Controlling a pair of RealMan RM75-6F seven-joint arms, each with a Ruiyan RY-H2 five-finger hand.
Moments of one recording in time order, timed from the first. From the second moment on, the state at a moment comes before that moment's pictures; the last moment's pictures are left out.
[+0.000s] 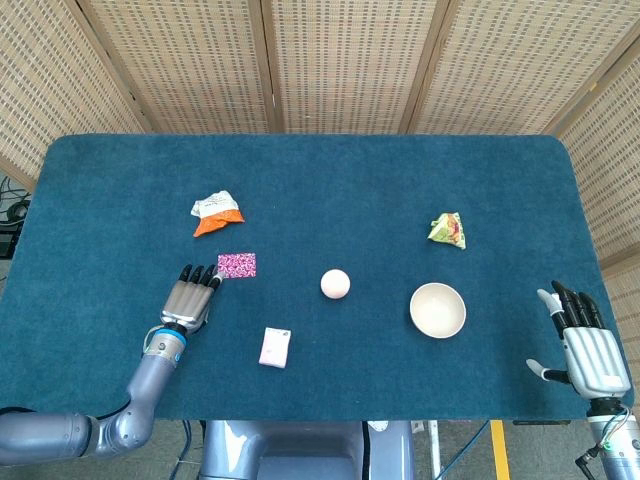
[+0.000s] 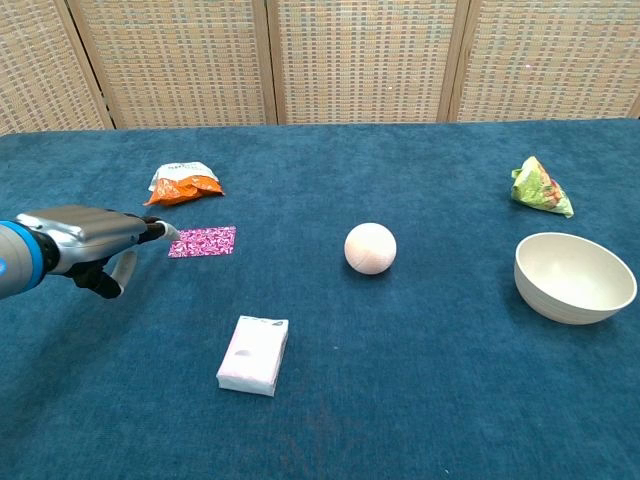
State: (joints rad) left arm -0.77 -1.55 -0.12 -1.69 0.53 1.11 1.00; right arm 0.11 -1.12 0.05 -1.59 -1.47 1.39 0.01
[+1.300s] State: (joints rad) left arm -0.87 -1.74 -0.09 -1.47 0.44 1.15 1.06; right arm 0.11 -1.10 0.05 -1.58 -1.49 1.39 0.08
